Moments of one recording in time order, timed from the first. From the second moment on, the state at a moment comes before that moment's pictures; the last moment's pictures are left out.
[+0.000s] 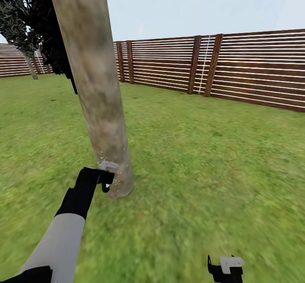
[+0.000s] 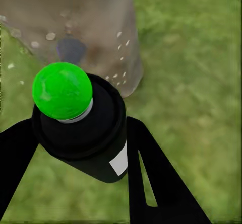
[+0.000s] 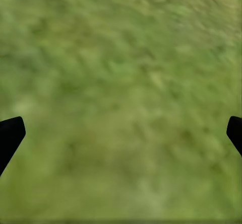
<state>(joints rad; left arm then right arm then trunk) -0.79 -0.10 0.19 -0.99 -0.61 0.76 -0.40 -0.42 -0.03 -0.14 -0.04 0.34 -0.65 -0.33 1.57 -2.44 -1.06</state>
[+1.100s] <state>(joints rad) -0.57 -0.07 0.33 -0.85 -0.51 0.49 -0.28 -0.42 -0.03 -0.14 -0.04 0.34 -0.65 -0.33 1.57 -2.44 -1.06</state>
